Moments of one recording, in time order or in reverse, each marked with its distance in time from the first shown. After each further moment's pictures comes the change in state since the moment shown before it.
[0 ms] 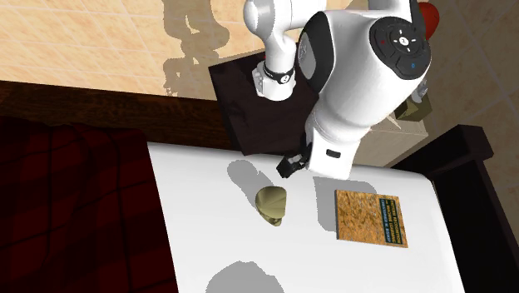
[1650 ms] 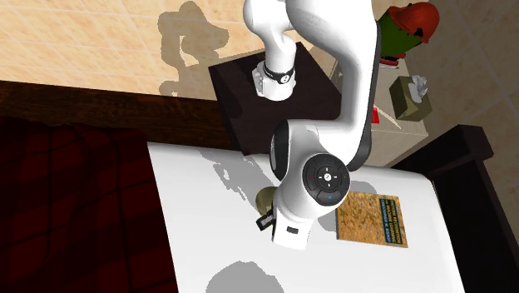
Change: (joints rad) arm -0.073 0.489 -0.048 0.215 0.086 0.285 -0.180
